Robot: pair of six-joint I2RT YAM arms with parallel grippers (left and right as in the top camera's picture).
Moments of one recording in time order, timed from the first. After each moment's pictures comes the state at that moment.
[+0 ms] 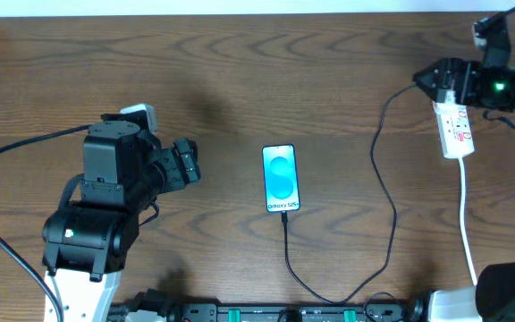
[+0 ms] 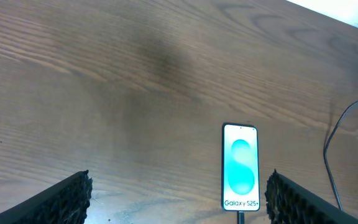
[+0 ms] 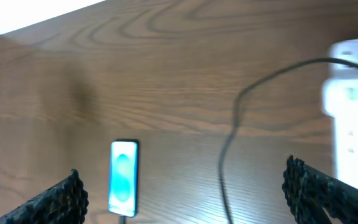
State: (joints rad) left arm -0.15 0.98 1.15 -0.97 0.05 -0.38; right arm -0.26 1.62 1.69 -1.12 -0.61 -0.08
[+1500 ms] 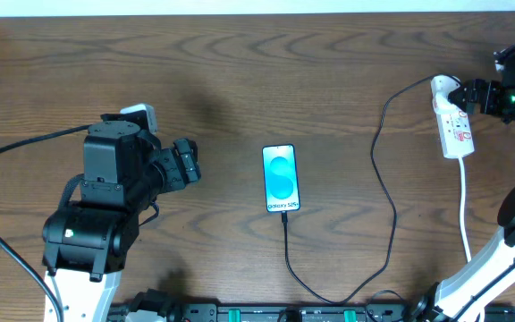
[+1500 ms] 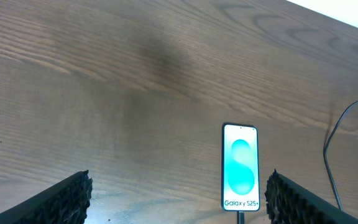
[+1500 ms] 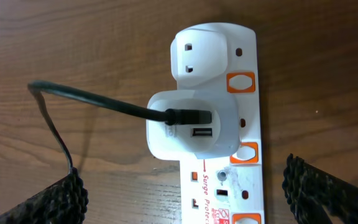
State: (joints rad) left arm -0.15 0.98 1.15 -0.97 0.05 -0.38; right arm -0.48 2.09 1.69 -0.86 -0.55 -0.33
